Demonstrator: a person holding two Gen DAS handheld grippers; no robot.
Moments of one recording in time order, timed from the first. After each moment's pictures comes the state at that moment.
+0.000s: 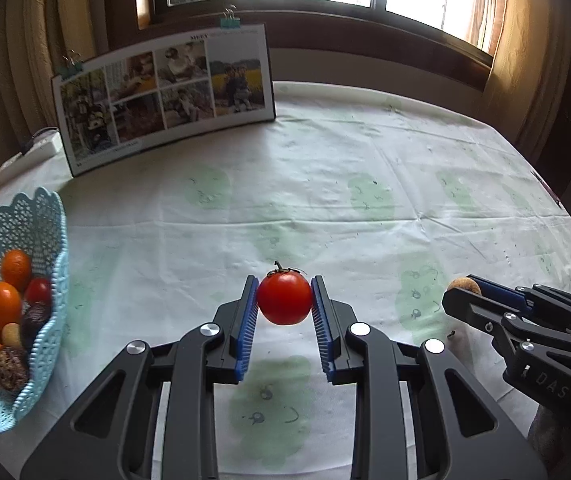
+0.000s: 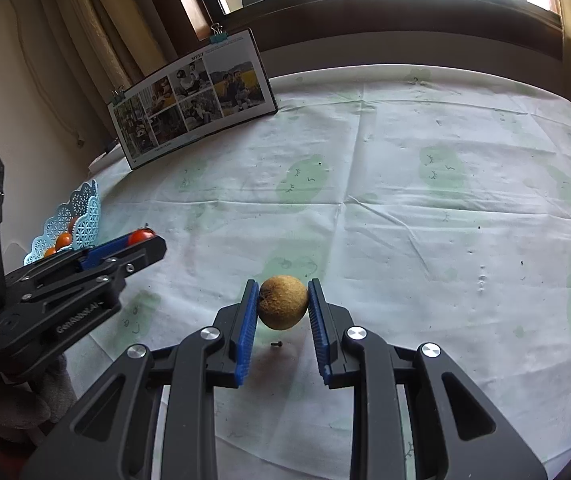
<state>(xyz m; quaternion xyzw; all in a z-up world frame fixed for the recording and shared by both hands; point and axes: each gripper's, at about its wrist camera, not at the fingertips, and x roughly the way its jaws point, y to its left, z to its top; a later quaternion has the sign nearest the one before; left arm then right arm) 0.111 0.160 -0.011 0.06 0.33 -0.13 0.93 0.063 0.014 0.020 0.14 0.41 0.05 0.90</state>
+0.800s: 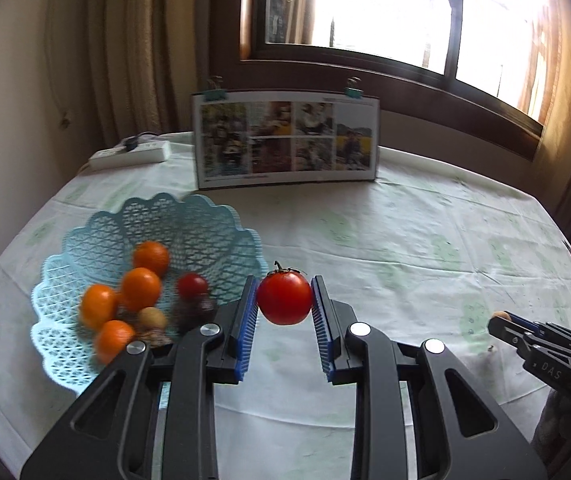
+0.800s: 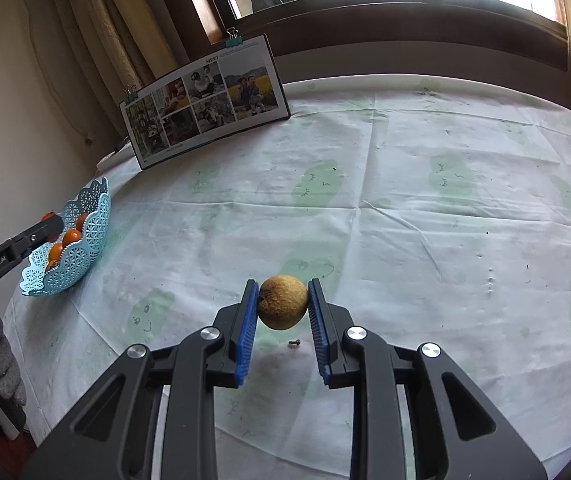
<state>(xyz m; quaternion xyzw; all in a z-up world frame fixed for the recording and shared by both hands) 0.068 0.266 0.030 -0.01 0.27 -0.02 0.96 0.059 0.023 0.023 0.13 0.40 0.06 0.91</state>
